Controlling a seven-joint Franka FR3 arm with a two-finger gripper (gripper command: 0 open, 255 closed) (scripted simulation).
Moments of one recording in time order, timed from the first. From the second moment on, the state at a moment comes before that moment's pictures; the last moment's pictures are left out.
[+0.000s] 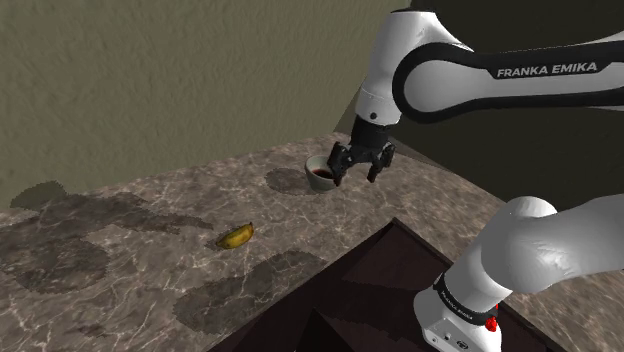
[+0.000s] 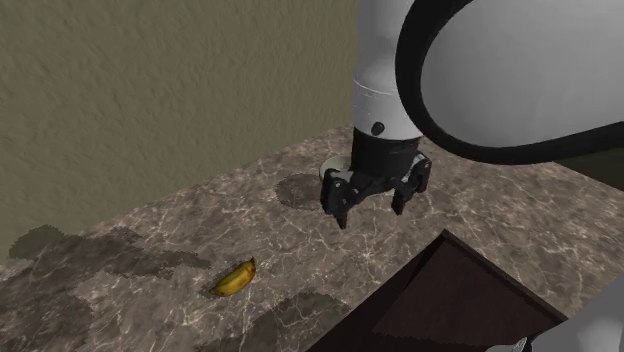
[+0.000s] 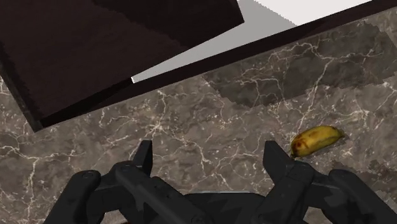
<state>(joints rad) -0.03 -0.67 0.31 -2.59 0.21 1.91 0.59</state>
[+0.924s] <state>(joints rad) -0.18 -0.10 0.65 -2.45 0.07 2.36 1.24</state>
